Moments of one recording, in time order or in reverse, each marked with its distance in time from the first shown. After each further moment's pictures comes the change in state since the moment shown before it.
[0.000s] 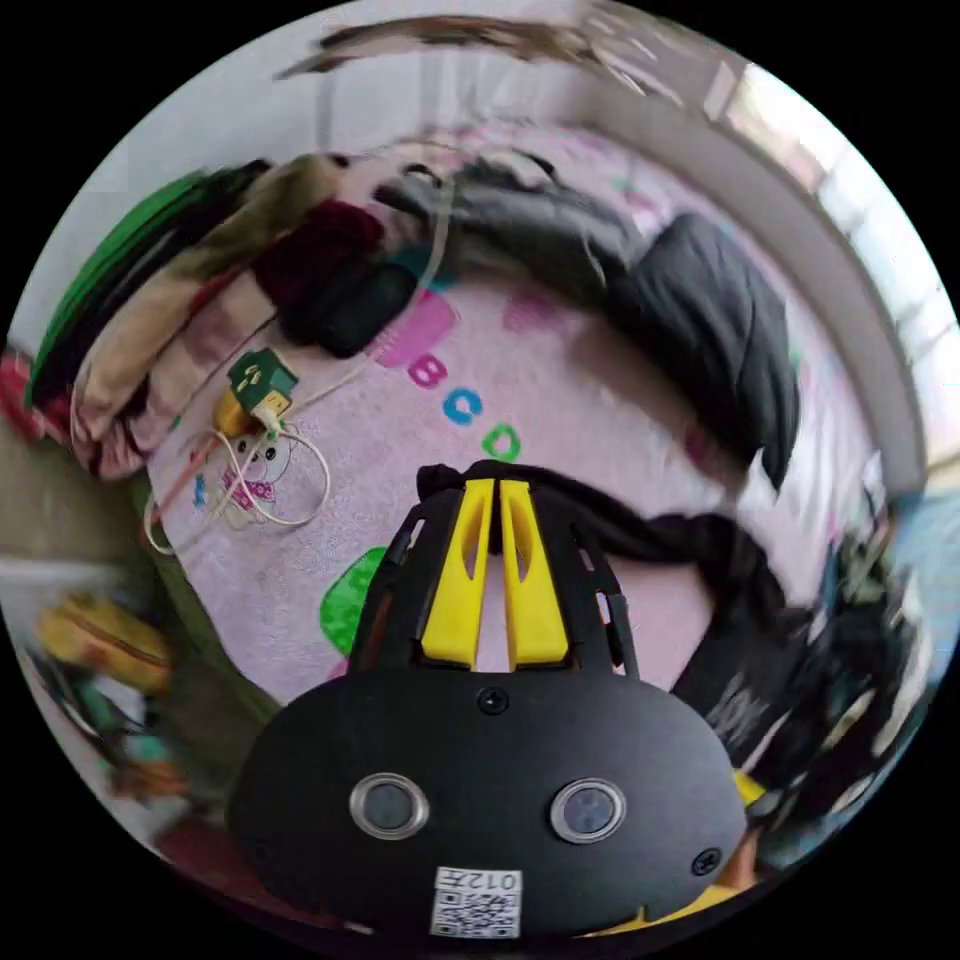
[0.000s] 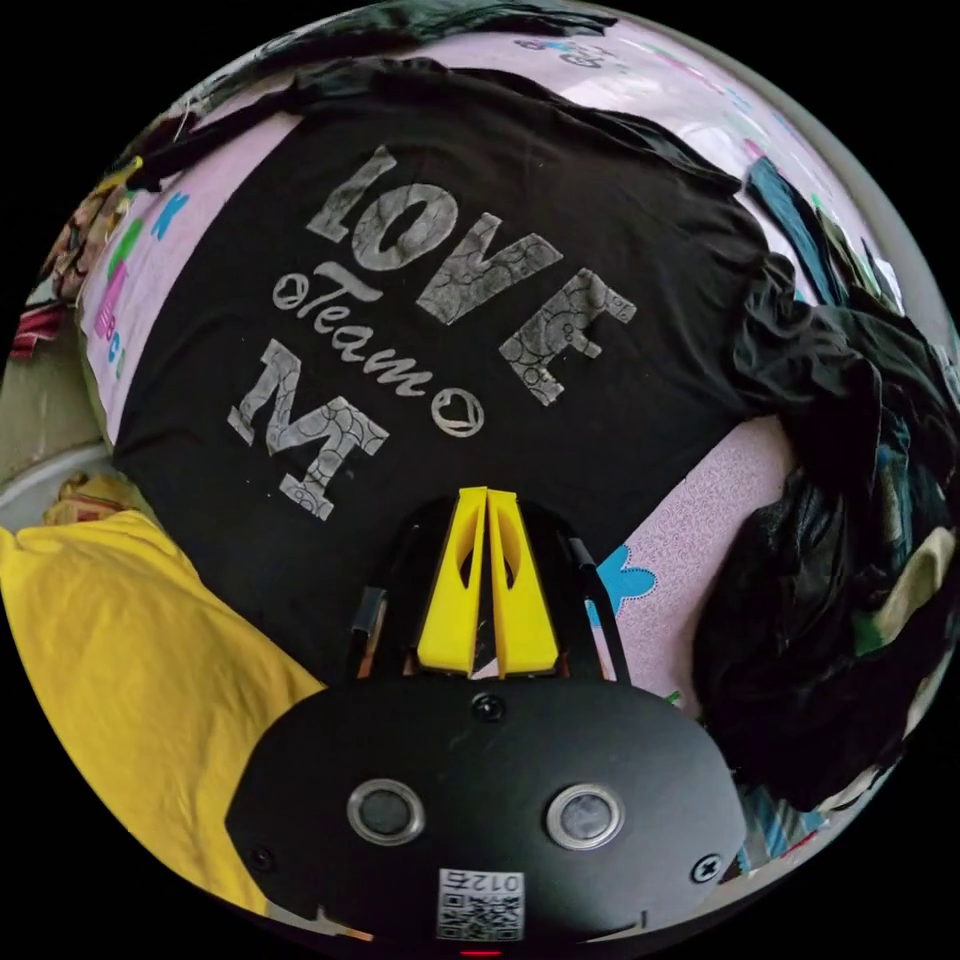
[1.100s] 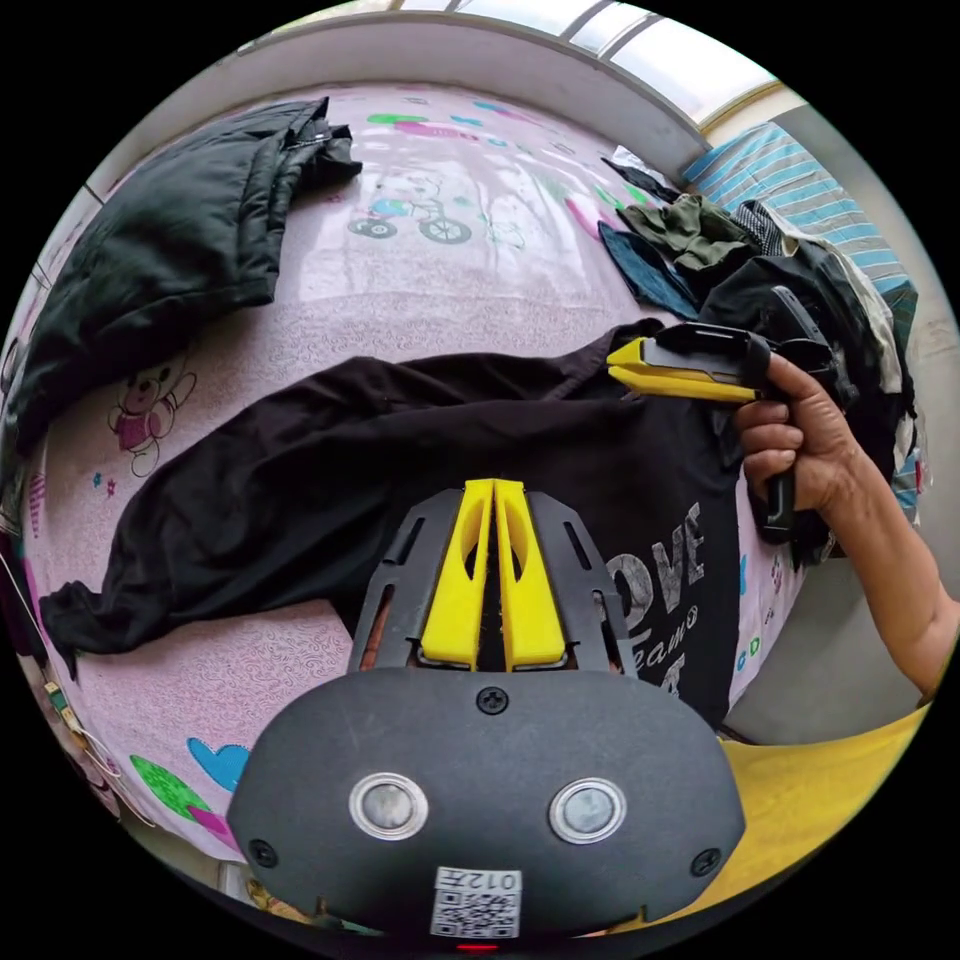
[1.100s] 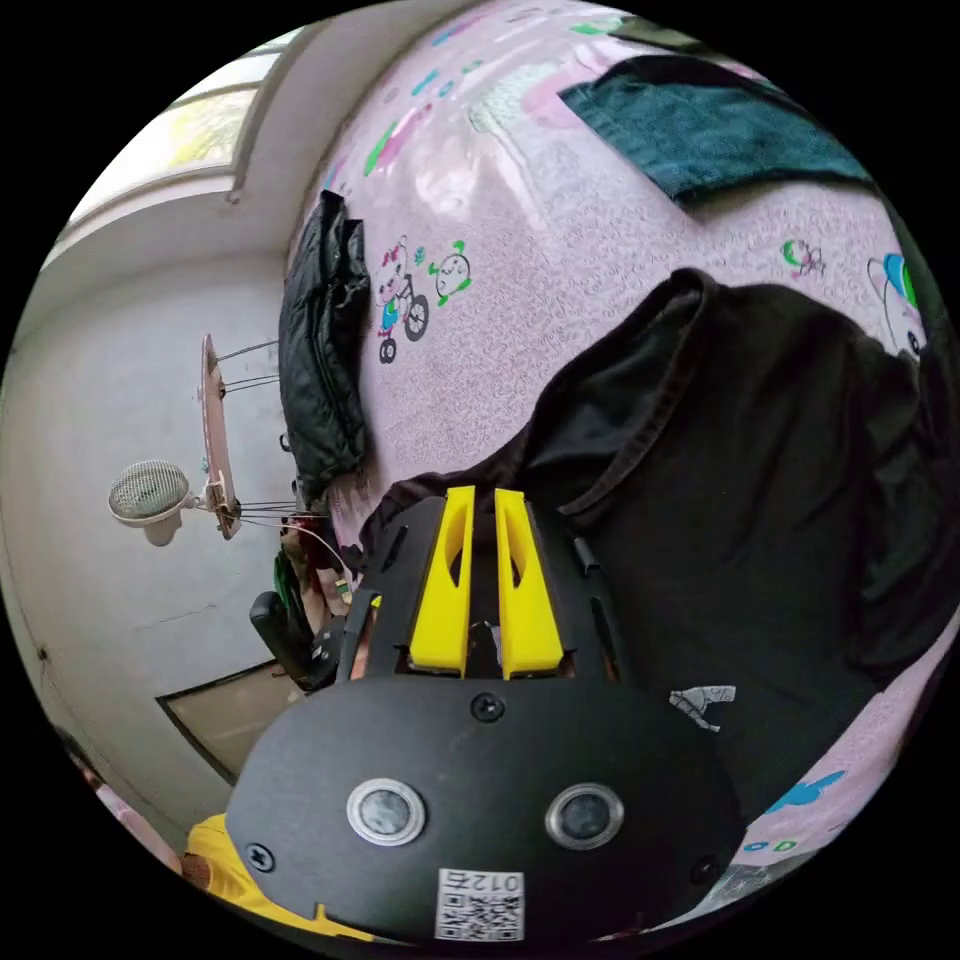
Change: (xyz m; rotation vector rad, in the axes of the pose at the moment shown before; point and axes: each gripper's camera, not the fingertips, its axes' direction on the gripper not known) left arm 0.405 0.147 0.182 -0.318 0.290 0.904; right arm 0.375 -0.292 -0.113 0.334 -0.995 0.715
